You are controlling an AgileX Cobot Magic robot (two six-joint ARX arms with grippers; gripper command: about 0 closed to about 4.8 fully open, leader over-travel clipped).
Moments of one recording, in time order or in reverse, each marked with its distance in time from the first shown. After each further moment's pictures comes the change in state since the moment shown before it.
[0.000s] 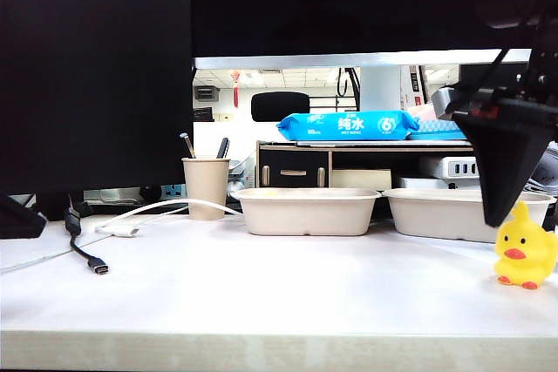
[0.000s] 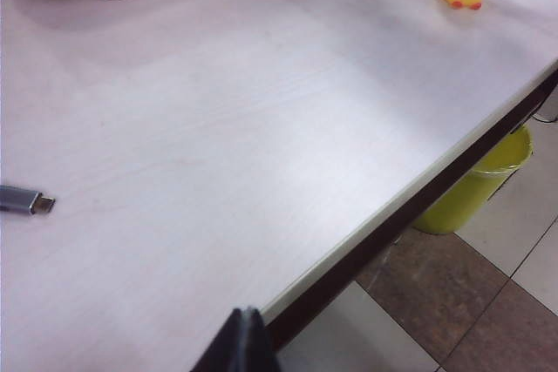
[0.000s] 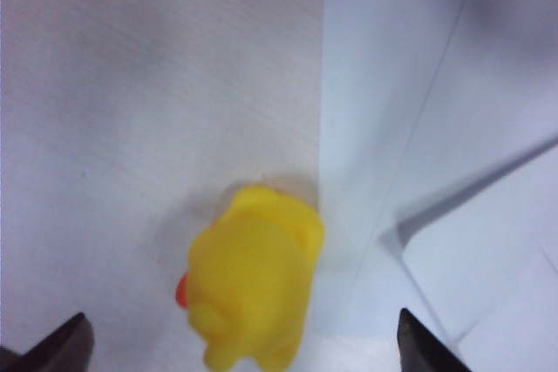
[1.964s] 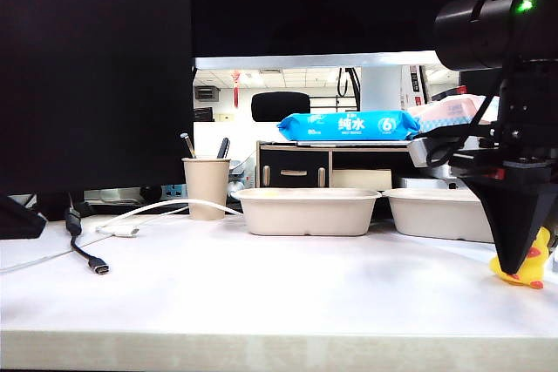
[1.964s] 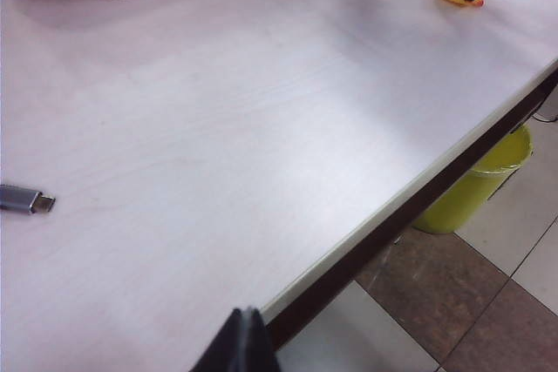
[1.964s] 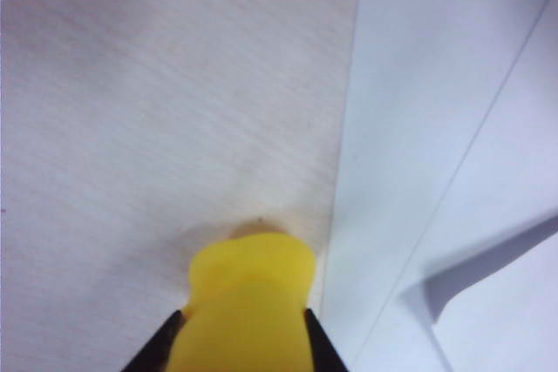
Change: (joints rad) left arm 0.000 0.001 0.000 0.000 0.000 0.000; right arm 0.086 0.128 -0.007 0.060 0.131 0.003
